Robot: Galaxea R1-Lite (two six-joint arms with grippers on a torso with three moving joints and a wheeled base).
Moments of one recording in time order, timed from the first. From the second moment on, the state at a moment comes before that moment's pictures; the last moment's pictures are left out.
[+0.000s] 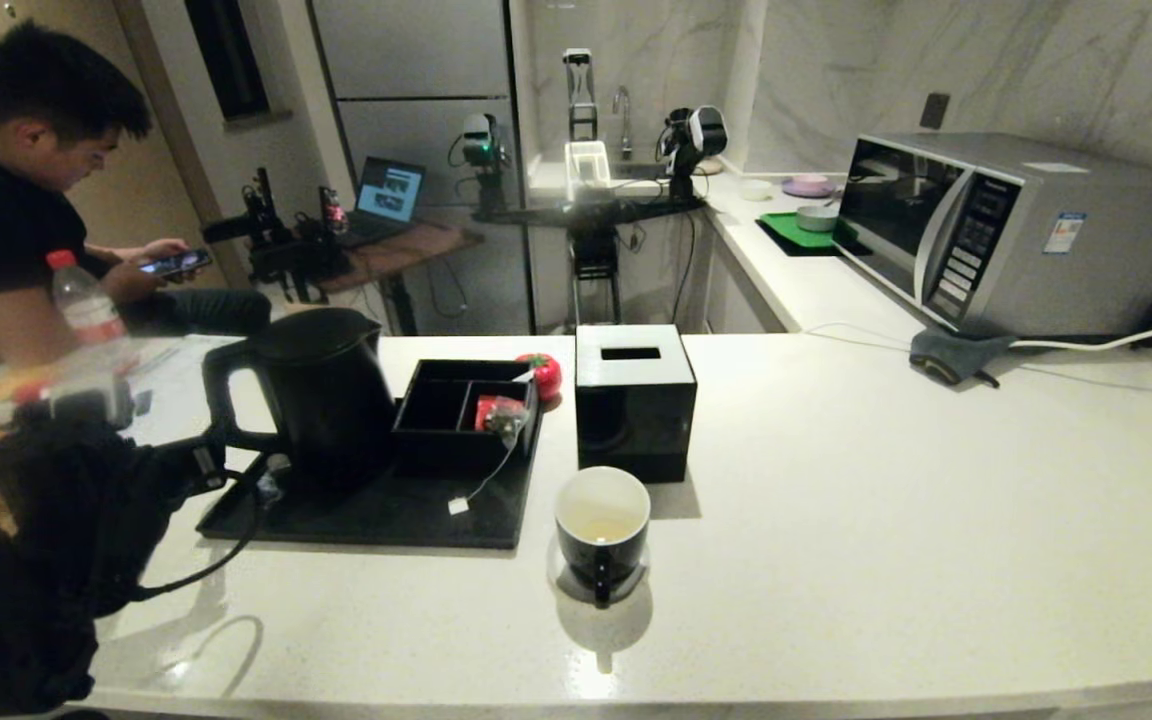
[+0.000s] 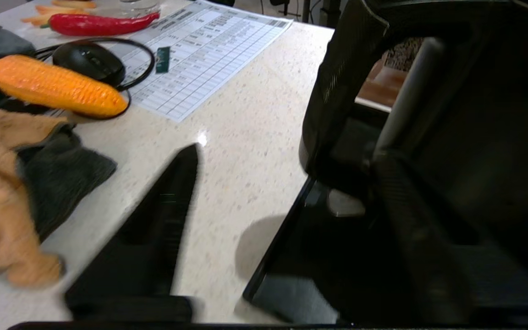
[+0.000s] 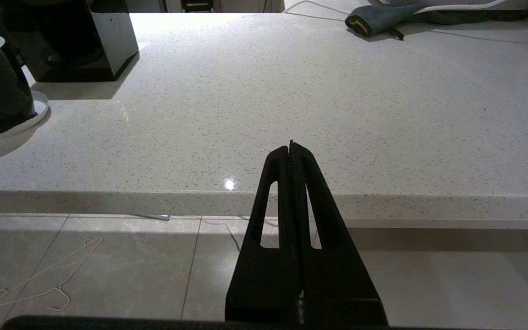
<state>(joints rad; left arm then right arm) 0.16 1.98 -0.33 -1.52 0.28 -0.09 0.00 0.00 0.00 0.00 0.00 0.00</state>
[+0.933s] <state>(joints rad) 0.08 1.77 -0.07 -1.52 0.26 -0.09 0.00 0.00 0.00 0.00 0.00 0.00</state>
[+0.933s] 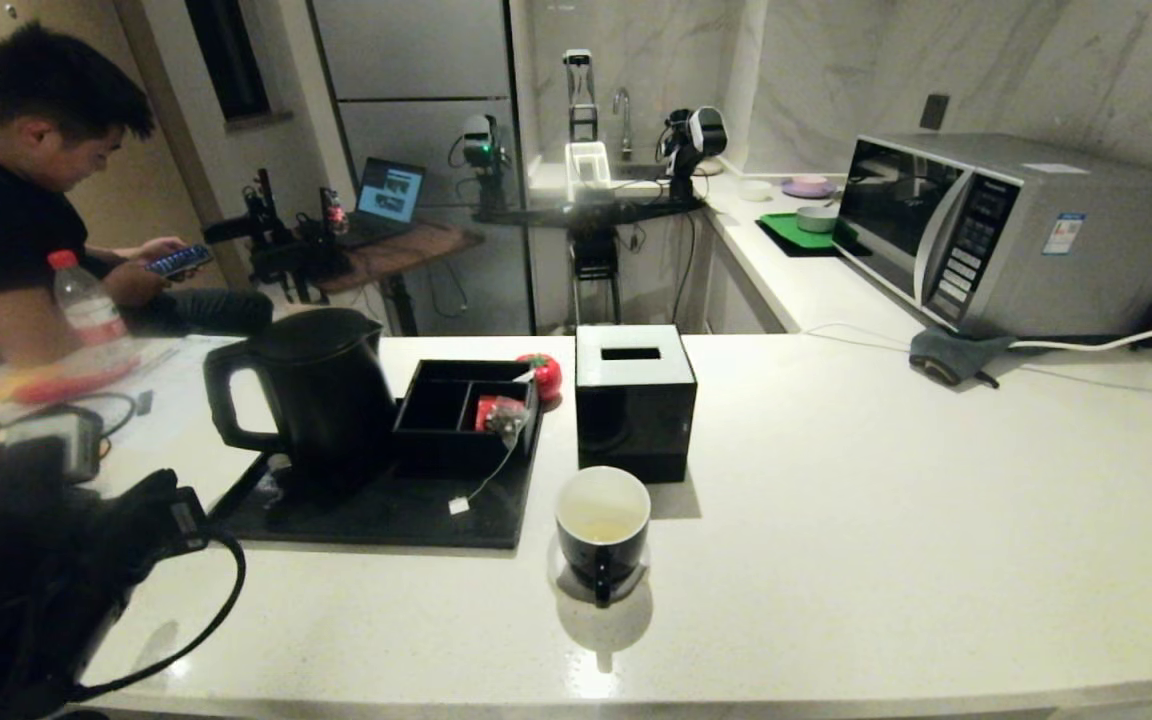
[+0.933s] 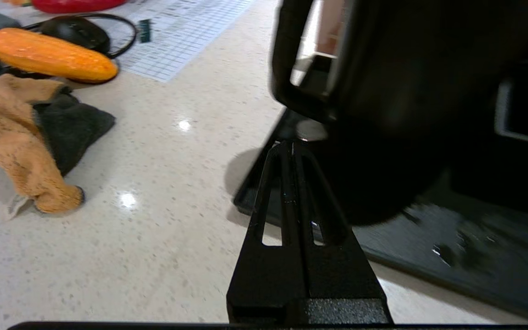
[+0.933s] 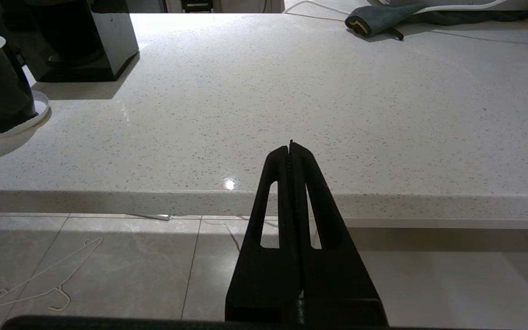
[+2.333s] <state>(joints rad) -0.34 1.58 -0.17 -1.47 -0.11 -0.10 0.00 0.00 0.00 0.00 0.00 0.00</state>
